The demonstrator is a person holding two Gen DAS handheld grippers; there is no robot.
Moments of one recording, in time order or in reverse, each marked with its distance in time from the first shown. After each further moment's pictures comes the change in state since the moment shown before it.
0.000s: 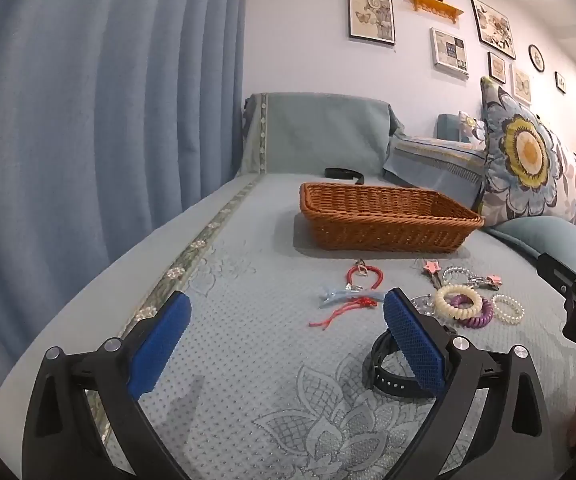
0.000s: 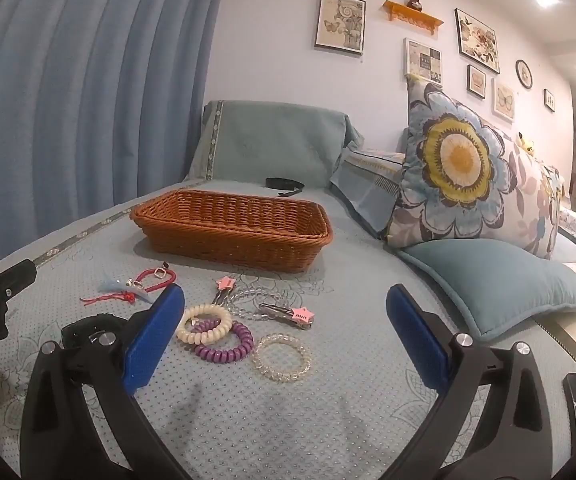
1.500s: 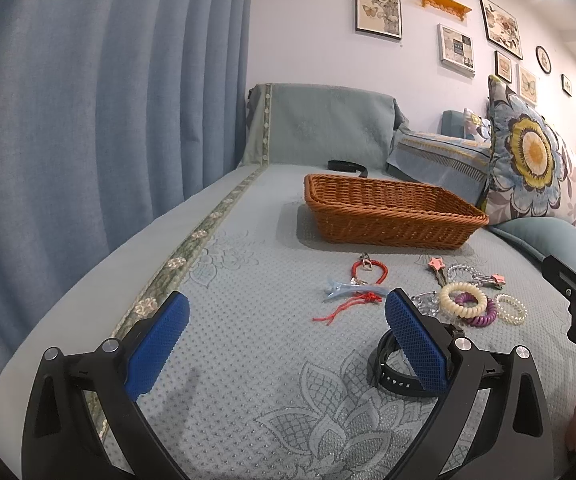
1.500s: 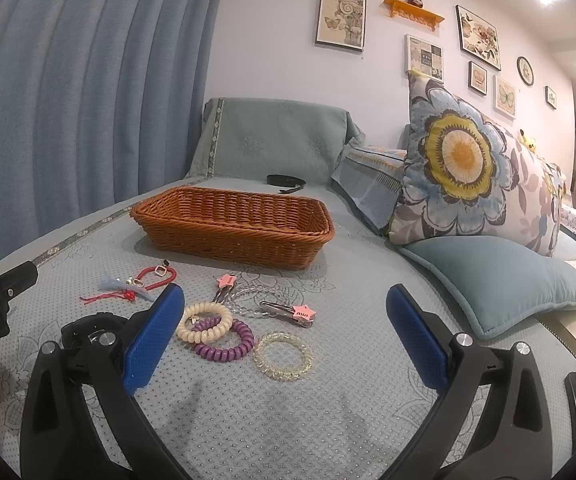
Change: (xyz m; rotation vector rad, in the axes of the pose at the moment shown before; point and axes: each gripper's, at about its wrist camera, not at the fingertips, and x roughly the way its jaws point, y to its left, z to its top) left arm 0.004 0.004 -0.005 -0.031 0.027 0.004; right arm 0.003 -0.001 0.000 0.006 0.015 0.006
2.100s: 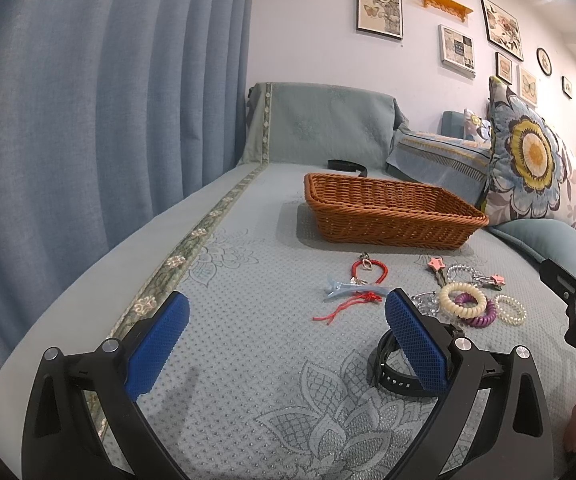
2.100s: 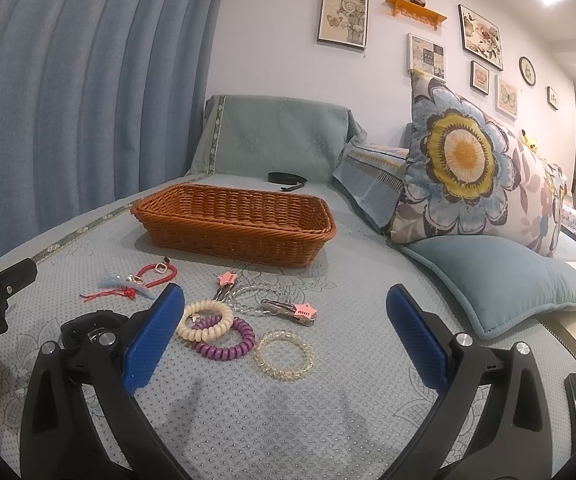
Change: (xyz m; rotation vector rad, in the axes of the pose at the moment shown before) left arm 0.000 0.000 0.000 -0.002 0.000 -0.001; right arm 0.002 0.001 0.000 -0.005 0.005 0.001
